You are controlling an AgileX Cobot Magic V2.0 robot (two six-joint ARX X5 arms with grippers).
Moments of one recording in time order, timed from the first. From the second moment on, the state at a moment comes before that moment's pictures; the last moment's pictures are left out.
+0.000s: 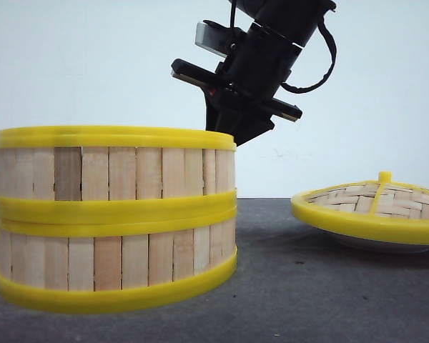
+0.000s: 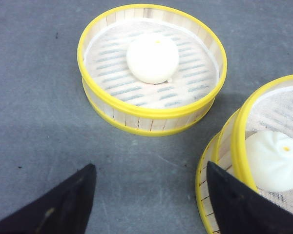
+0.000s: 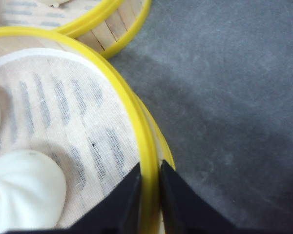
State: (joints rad) left arm -0.02 0.73 0.74 -0.59 0.08 -0.07; right arm 0.66 1.70 1.28 -0.37 -0.12 0.24
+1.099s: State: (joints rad) left arm 0.15 1.65 1.17 -0.36 0.06 -0.07; right arm 0.36 1.11 1.20 -0.86 -0.08 0.10
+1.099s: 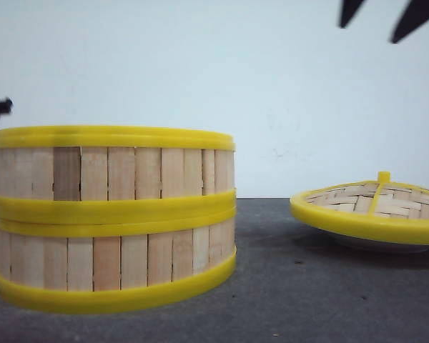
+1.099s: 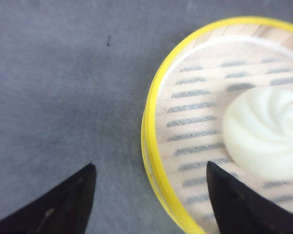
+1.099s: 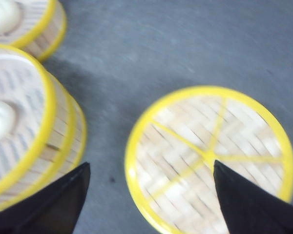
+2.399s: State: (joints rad) left arm 0.15 1.80 1.53 -0.47 0.10 -0.06; right arm 0.34 0.63 0.86 -1.03 -0.08 0.19
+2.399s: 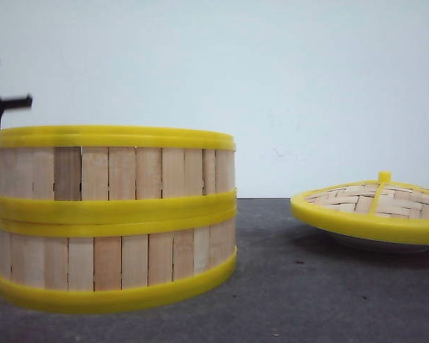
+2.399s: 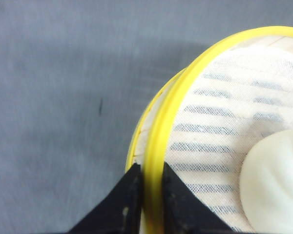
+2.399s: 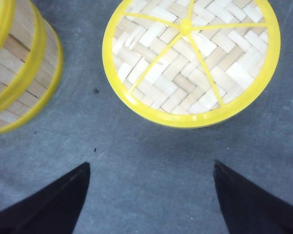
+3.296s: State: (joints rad) left arm -0.03 1.62 1.83 -1.06 0.24 0.04; right arm 0.34 0.58 0.86 -1.03 -0.08 0.18
